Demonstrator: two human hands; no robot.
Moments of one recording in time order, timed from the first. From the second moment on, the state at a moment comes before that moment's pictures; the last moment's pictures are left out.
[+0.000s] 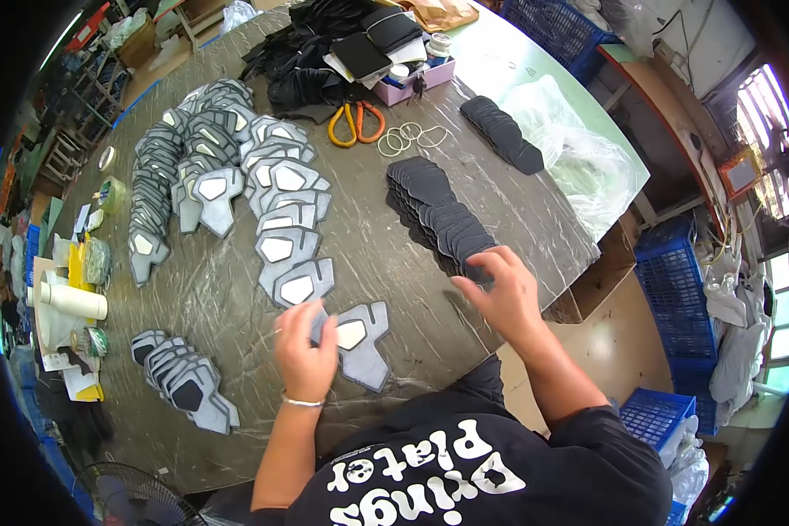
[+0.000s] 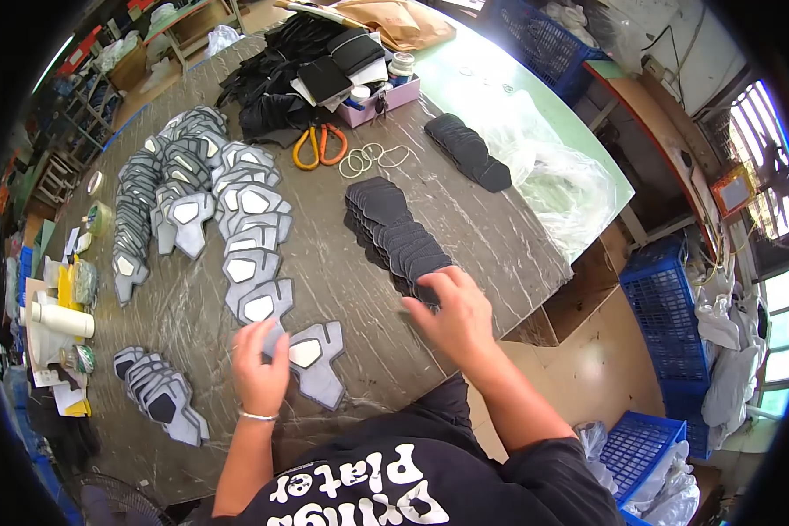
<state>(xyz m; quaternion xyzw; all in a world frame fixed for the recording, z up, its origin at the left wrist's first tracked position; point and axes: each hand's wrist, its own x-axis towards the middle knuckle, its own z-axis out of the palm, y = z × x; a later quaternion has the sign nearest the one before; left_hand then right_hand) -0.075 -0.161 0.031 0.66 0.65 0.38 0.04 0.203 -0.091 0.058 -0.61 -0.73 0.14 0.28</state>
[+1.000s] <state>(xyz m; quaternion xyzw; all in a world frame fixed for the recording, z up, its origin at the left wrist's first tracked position) -0.004 0.036 -0.002 0.79 0.49 0.36 0.11 0.178 0.062 0.035 -0.65 -0.62 0.32 0.30</state>
